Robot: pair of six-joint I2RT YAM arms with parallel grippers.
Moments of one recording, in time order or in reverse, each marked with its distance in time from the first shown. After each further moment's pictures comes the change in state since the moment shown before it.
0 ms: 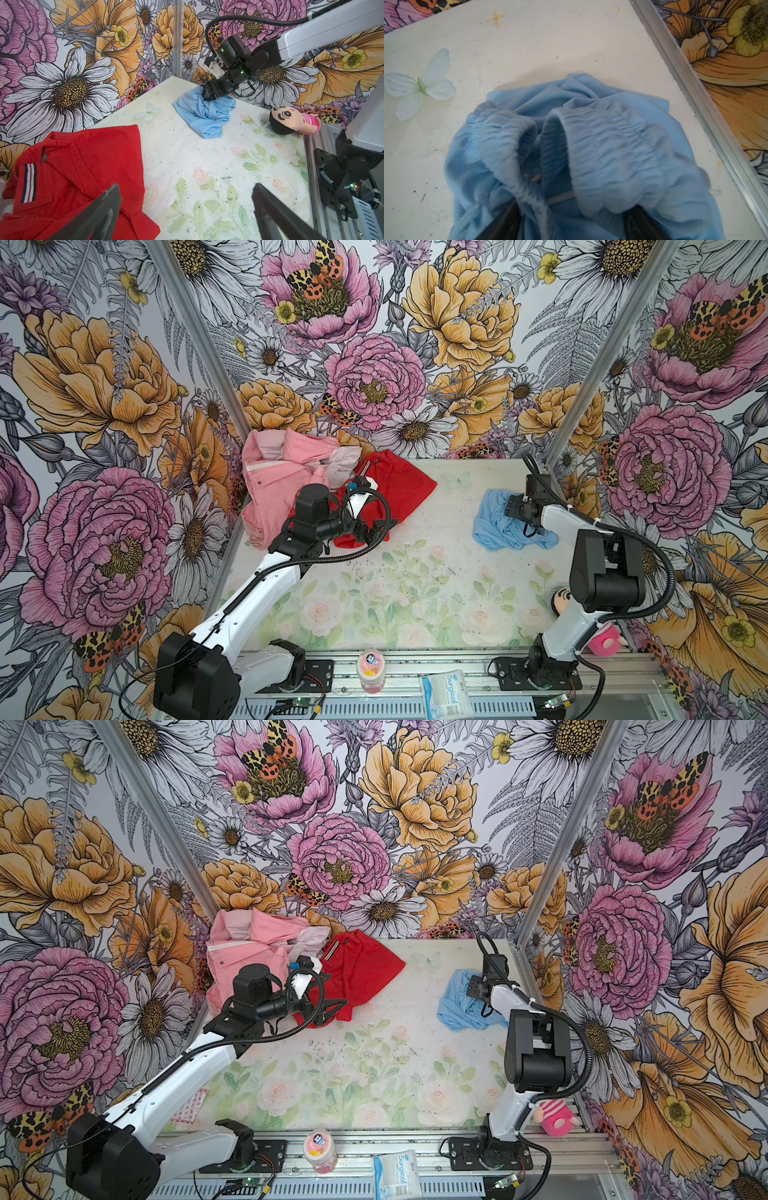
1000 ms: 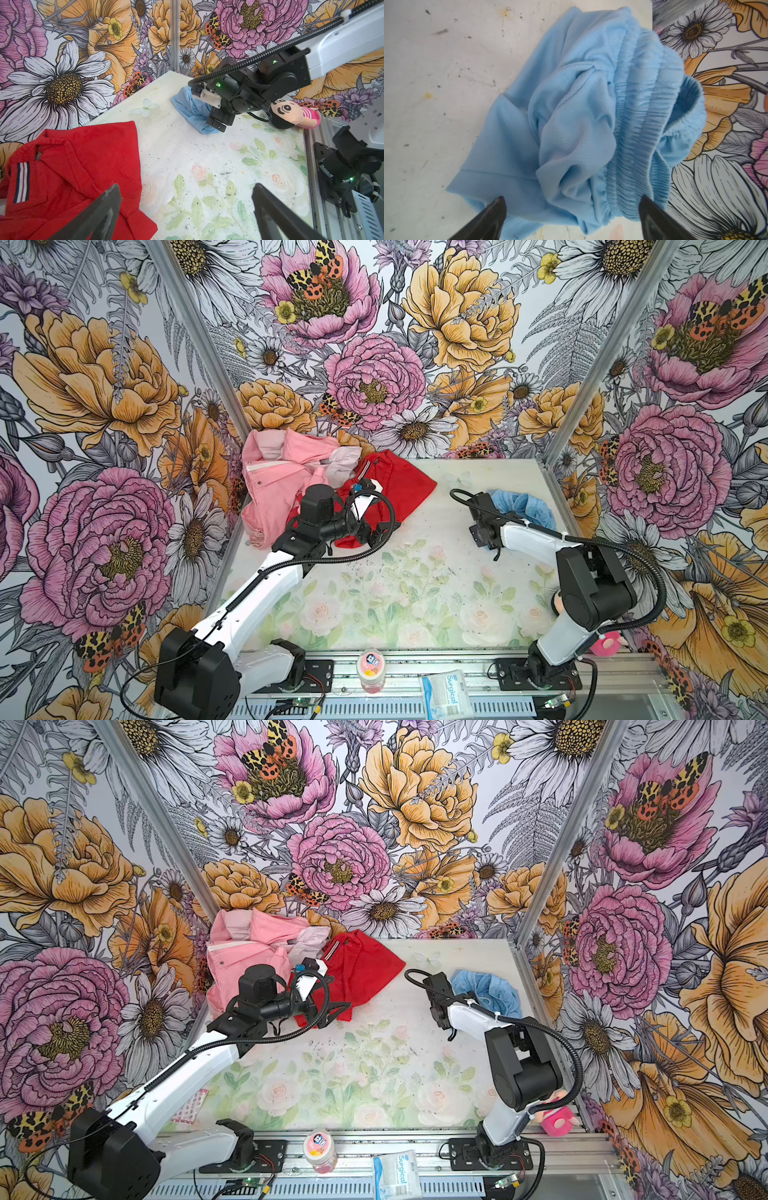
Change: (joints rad) left arm -0.033 0.016 0.006 -0.027 -0.021 0.022; right arm 0.429 -0.077 -0.132 -0.147 0.507 -0.311
